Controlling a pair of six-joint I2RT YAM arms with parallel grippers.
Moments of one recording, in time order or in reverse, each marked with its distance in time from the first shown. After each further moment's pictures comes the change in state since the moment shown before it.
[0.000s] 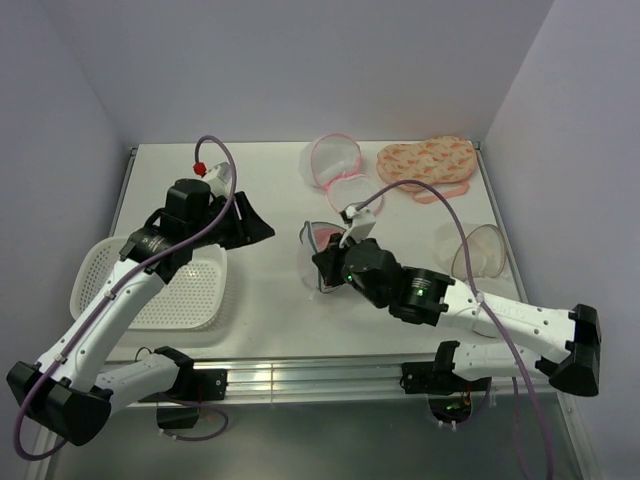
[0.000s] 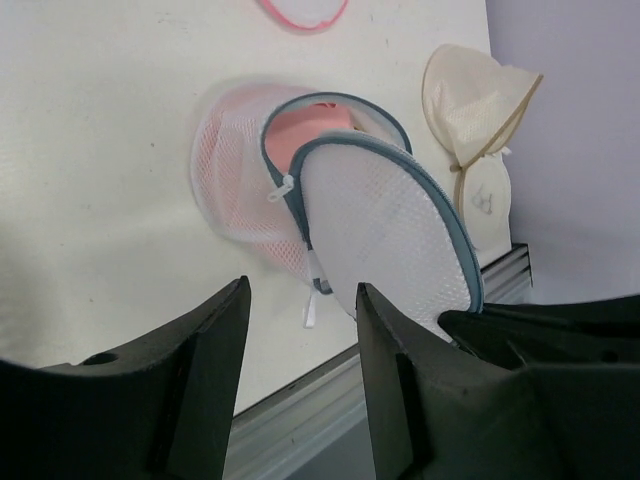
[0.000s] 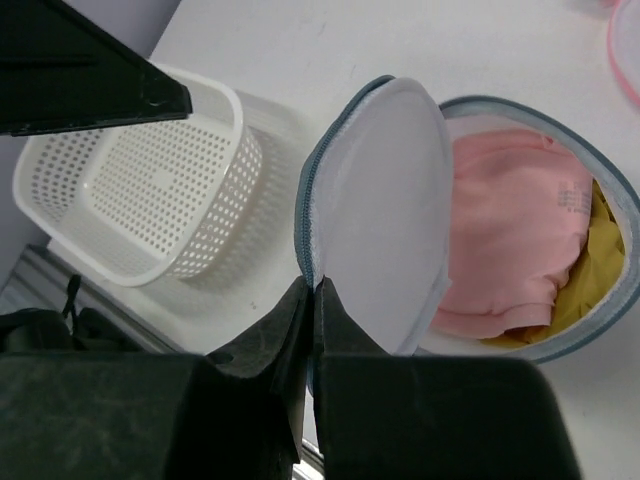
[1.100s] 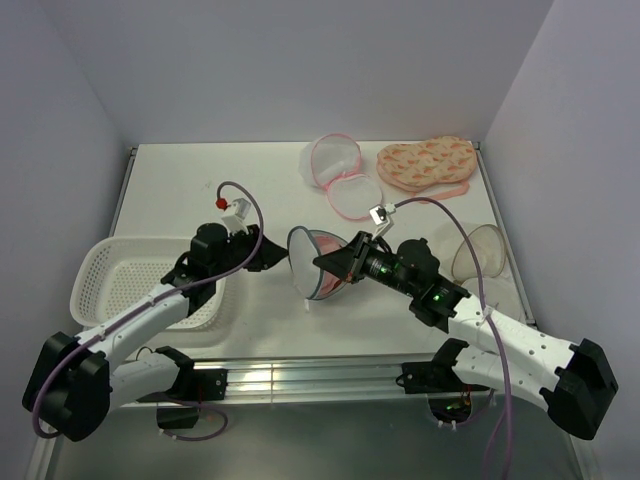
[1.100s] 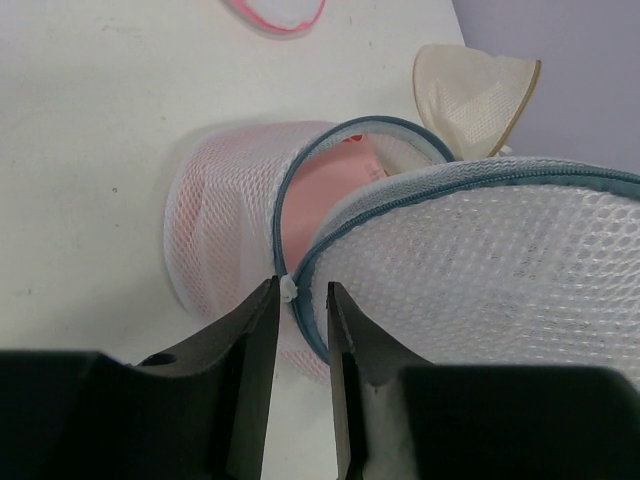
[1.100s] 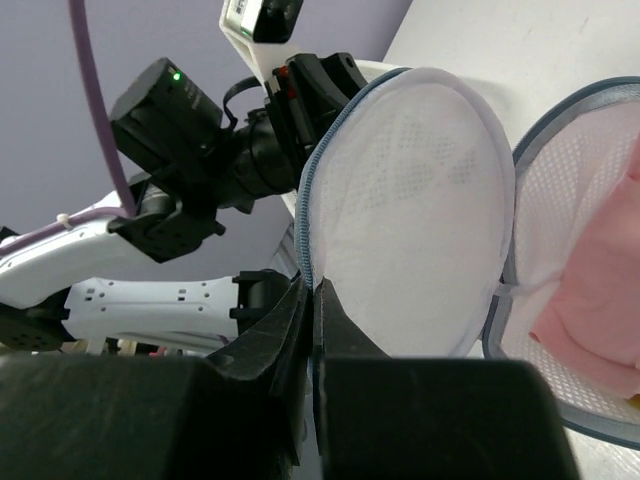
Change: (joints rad) left arm -0.048 0.018 -0.569 0.796 0.038 -0.028; right arm -0.399 -0.206 -0.427 0.581 -0.767 0.356
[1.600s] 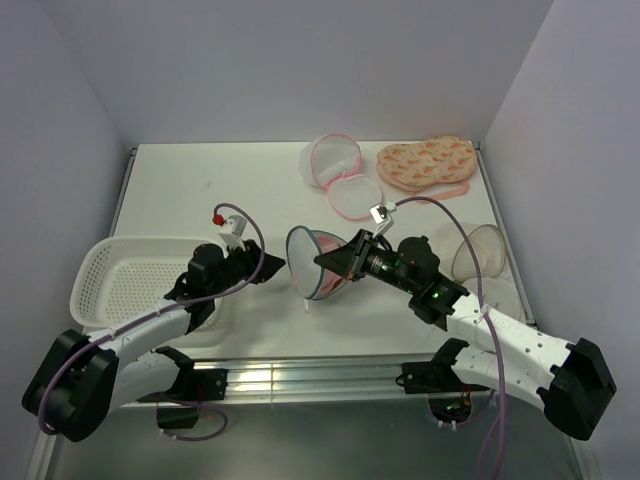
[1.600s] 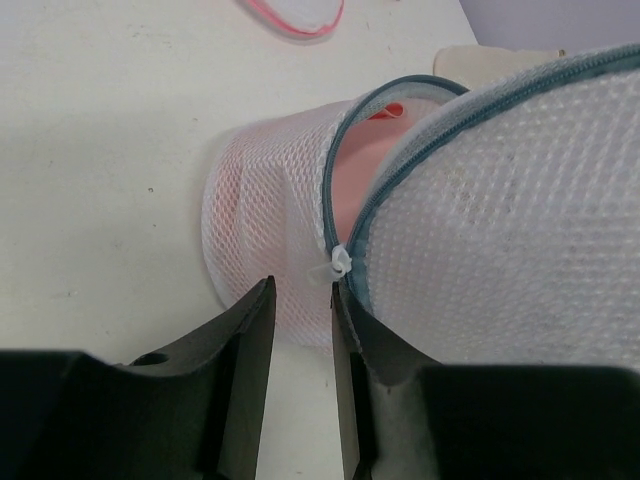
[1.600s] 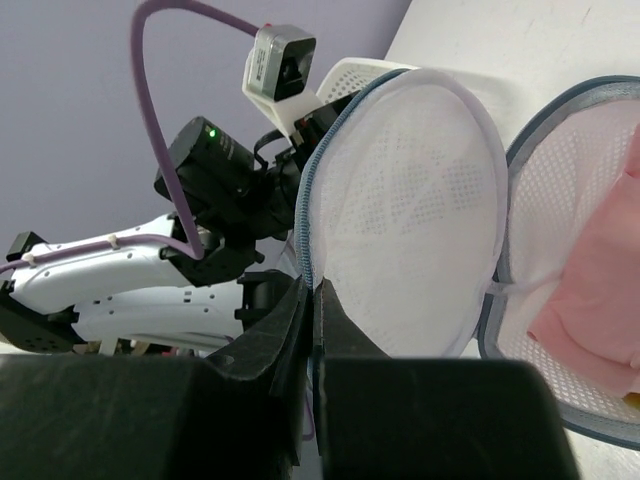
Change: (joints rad) left arm -0.001 -0.002 -0.211 0.296 -0.028 0.062; right arm -0.036 0.020 -0.008 0.027 -0.048 0.033
